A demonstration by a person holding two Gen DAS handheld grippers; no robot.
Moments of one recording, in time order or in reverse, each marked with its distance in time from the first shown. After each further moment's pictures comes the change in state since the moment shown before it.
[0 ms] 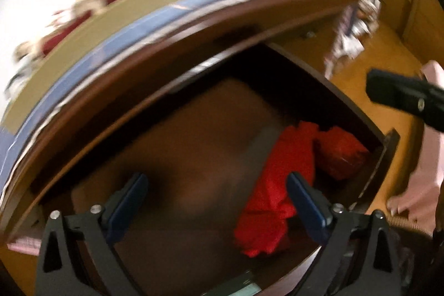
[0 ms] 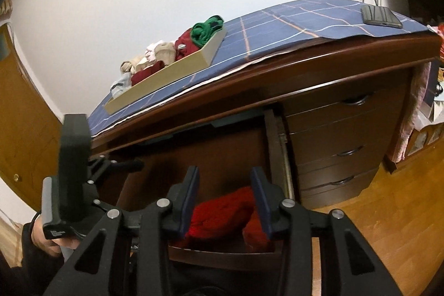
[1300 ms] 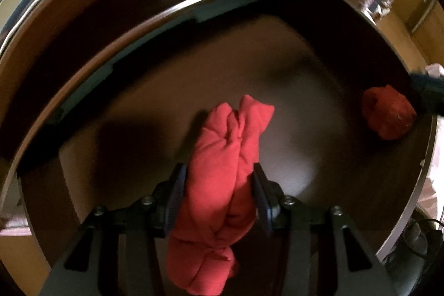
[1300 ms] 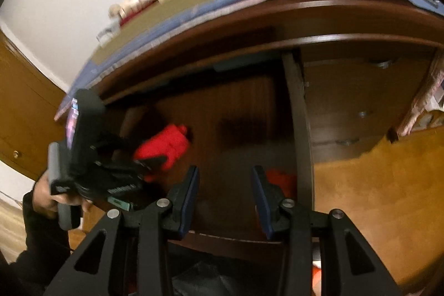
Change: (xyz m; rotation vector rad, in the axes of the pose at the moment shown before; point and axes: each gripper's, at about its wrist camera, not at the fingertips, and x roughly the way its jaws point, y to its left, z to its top) left arm 0.014 0.056 -0.056 -0.114 0.218 -0.033; right arm 0.051 0.018 0.003 -0.020 0.367 -0.018
